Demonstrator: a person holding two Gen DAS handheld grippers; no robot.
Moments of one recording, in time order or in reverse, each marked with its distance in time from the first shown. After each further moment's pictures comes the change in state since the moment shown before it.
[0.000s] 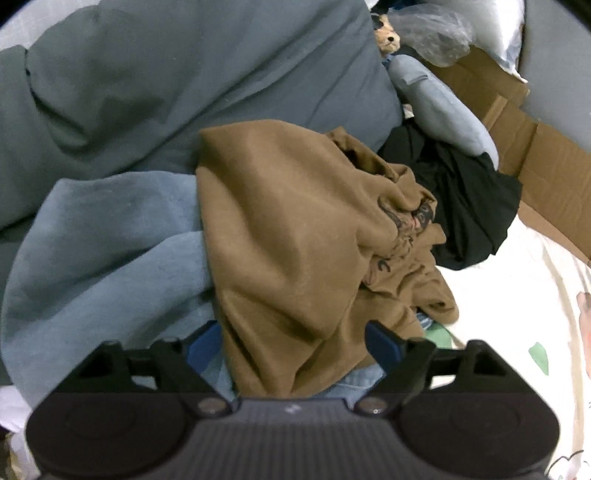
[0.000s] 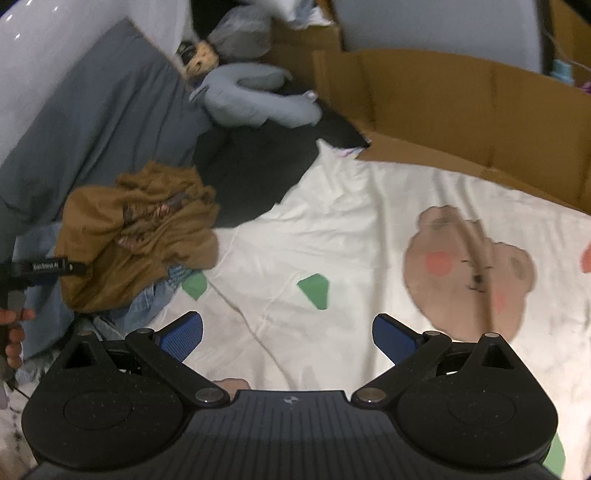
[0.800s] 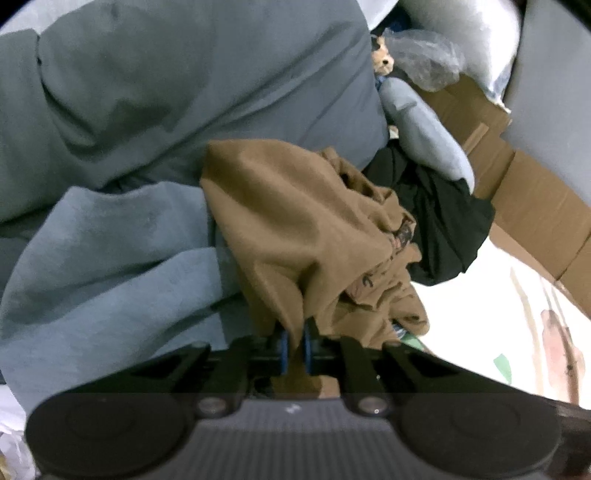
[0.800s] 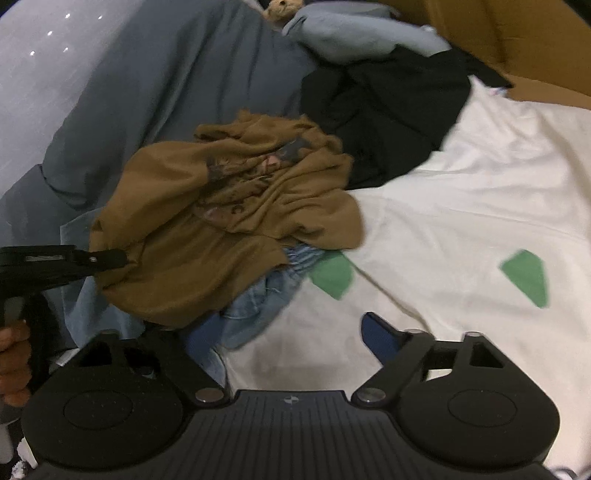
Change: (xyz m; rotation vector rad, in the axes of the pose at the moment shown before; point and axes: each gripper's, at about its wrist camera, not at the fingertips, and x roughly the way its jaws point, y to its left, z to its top) left arm -0.024 0.026 0.012 -0.044 -0.008 -0.130; right arm 0.145 0.097 -0.005 0.057 0.081 0.358
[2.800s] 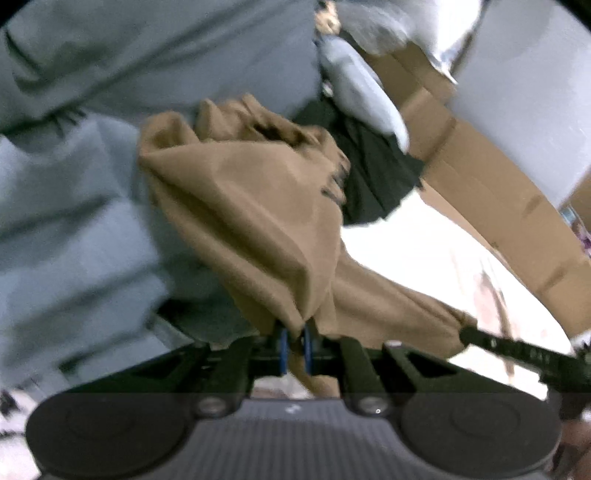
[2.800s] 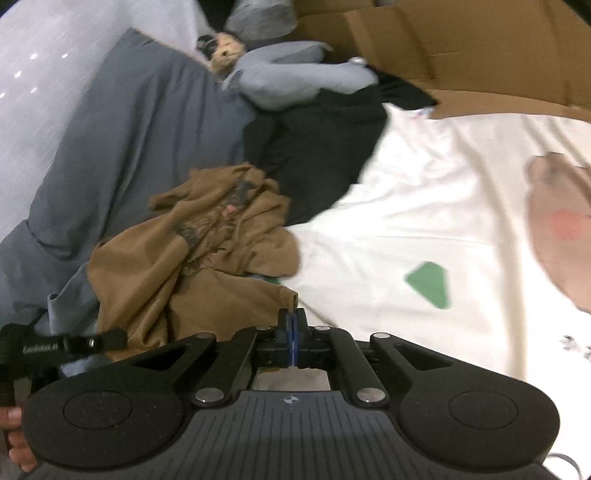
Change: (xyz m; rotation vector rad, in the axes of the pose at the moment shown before) left arm -0.009 -0.039 -0.048 0.021 0.154 -0.261; right arm -0.082 -0.044 -0.002 0.112 -0.099 -0.118
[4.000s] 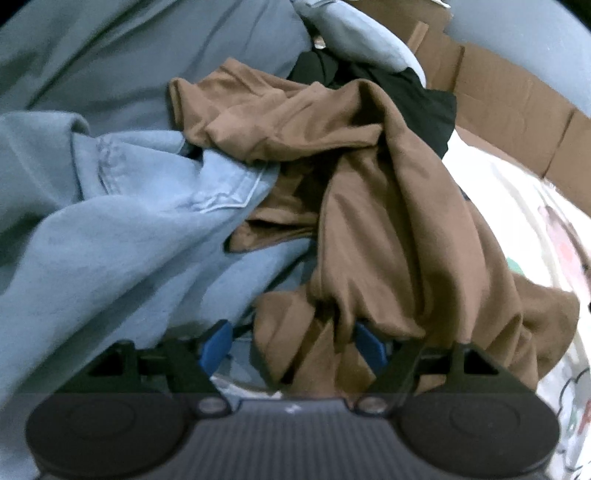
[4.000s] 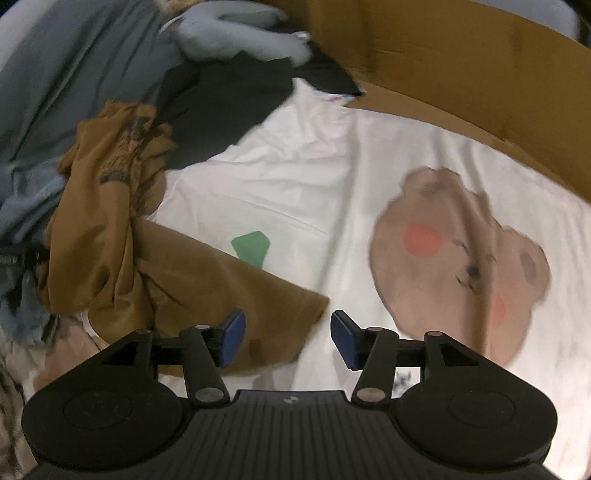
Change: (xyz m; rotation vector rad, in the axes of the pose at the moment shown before) left arm 0.100 0.010 -0.002 0.268 0.007 0.135; right arm -0.006 -0.085 0.013 -0.302 0.150 -0.261
